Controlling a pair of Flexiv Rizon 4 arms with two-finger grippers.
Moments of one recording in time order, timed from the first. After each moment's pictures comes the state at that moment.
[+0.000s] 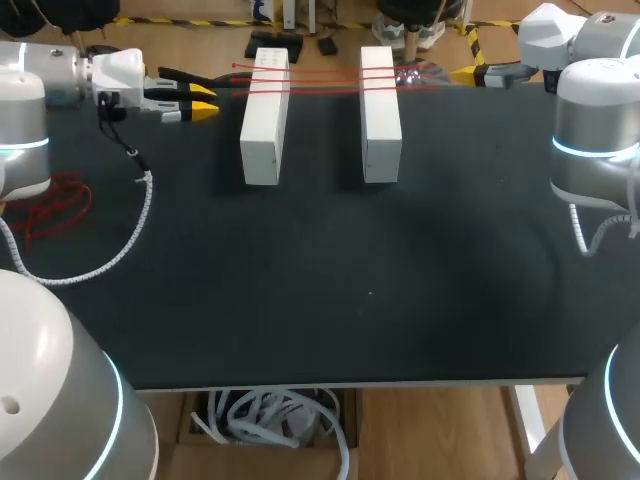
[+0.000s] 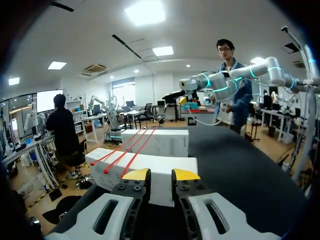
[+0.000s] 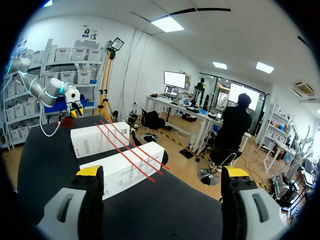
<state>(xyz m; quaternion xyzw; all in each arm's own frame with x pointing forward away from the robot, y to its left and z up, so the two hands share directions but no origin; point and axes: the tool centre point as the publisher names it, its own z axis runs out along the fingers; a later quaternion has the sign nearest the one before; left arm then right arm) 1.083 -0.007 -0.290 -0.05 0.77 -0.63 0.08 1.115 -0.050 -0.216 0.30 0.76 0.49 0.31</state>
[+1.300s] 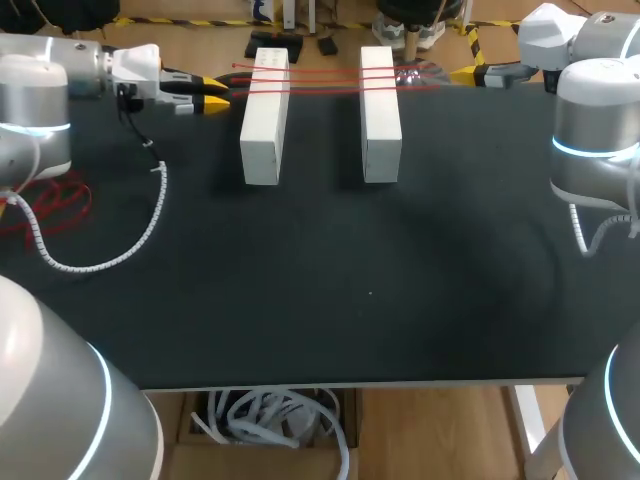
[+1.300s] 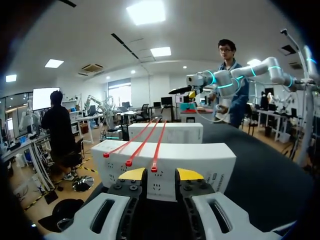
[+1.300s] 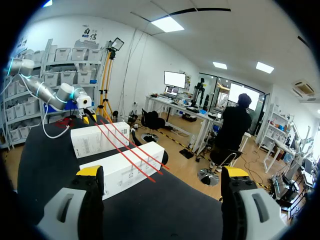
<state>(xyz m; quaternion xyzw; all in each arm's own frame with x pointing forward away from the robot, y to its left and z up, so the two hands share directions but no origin) 1.146 -0.018 -0.325 -0.03 0.77 -0.64 0.06 1.115 -0.050 -0.216 0.30 0.76 0.49 0.31</state>
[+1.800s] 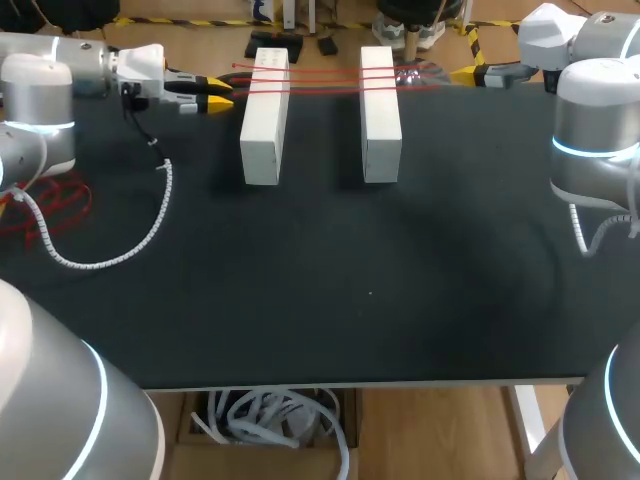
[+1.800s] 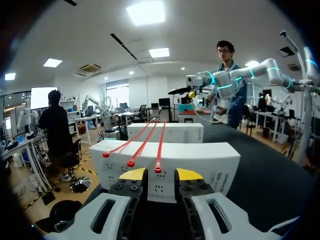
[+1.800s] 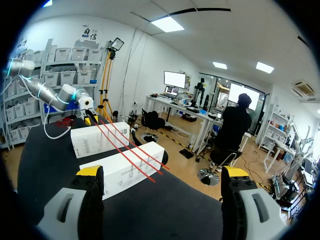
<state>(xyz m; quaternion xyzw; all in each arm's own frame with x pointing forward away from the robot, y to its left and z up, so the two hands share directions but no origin) 1.153 -0.024 -0.328 -0.02 0.76 -0.64 0.05 1.115 -0.050 -0.216 0.30 0.76 0.49 0.31</state>
